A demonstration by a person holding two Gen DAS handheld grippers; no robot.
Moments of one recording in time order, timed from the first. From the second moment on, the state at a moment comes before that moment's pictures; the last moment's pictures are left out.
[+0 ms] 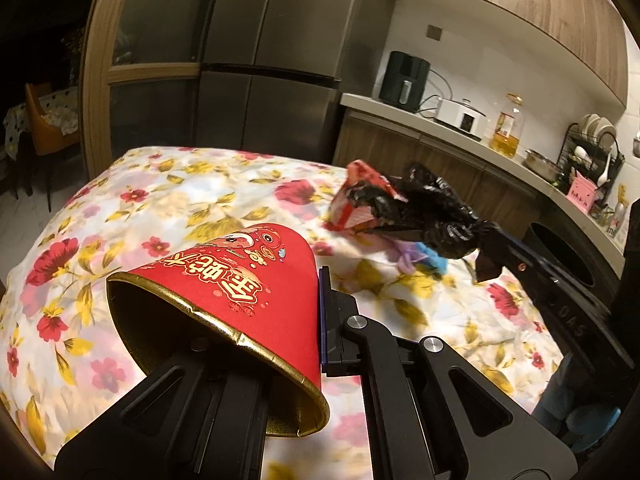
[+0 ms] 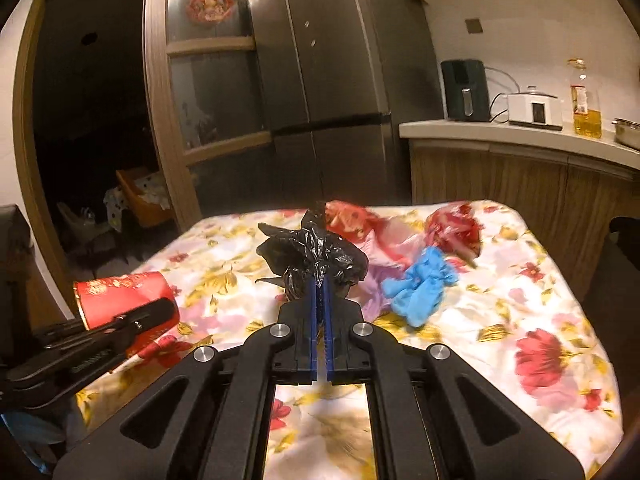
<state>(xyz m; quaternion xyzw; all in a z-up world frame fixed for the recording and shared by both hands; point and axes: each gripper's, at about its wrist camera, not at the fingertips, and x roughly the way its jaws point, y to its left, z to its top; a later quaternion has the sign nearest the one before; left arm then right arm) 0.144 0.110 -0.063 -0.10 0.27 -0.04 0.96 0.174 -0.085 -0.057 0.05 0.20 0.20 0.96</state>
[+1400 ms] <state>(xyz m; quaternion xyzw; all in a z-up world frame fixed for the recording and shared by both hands) 0.225 -0.252 -0.006 0.02 0.21 -0.34 0.92 0.156 -0.377 -0.015 0.15 0.09 -0.10 0.98</state>
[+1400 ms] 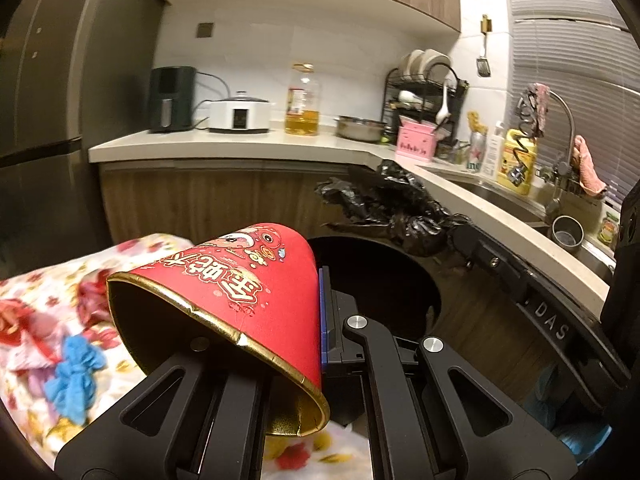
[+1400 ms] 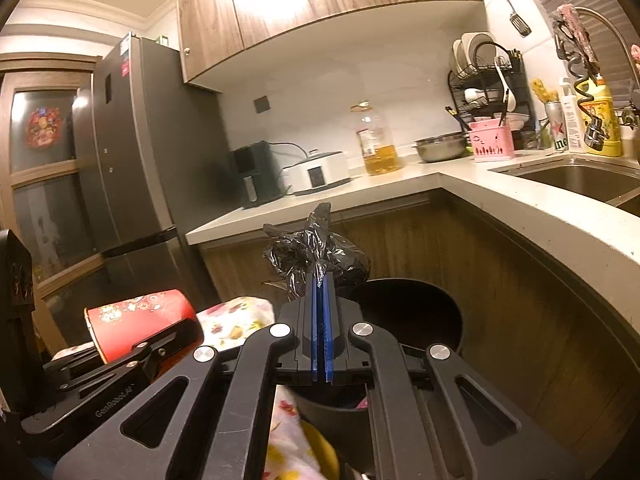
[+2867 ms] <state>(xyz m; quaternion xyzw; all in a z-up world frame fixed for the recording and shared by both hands) 0.283 -0.333 -0.055 0.04 0.27 -0.39 0.88 0.190 -0.428 -0.044 0.18 0.13 -0.12 0.97</state>
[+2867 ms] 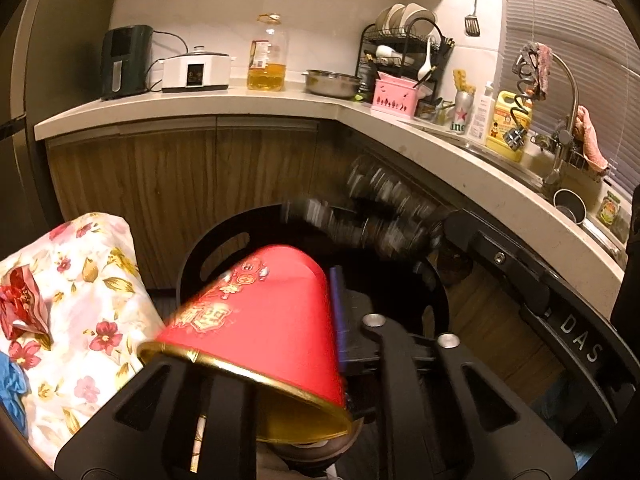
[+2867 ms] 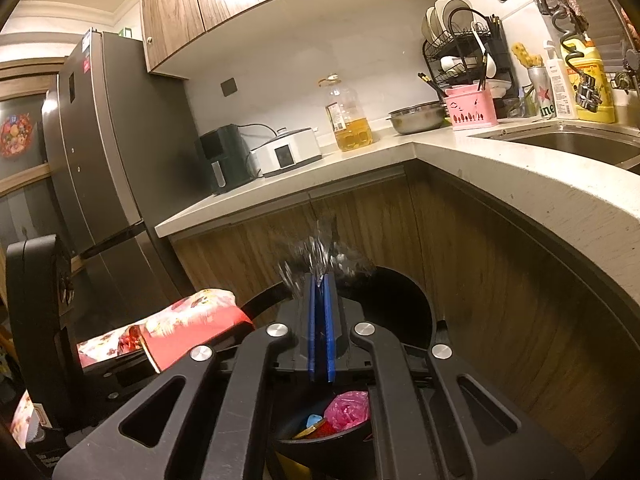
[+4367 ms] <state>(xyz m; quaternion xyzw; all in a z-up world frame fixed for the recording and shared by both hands) 0.233 -0.149 -0.049 -0.02 0.23 -0.13 0.96 0.177 -0.359 -0.052 0.16 0.14 -0.10 0.97</state>
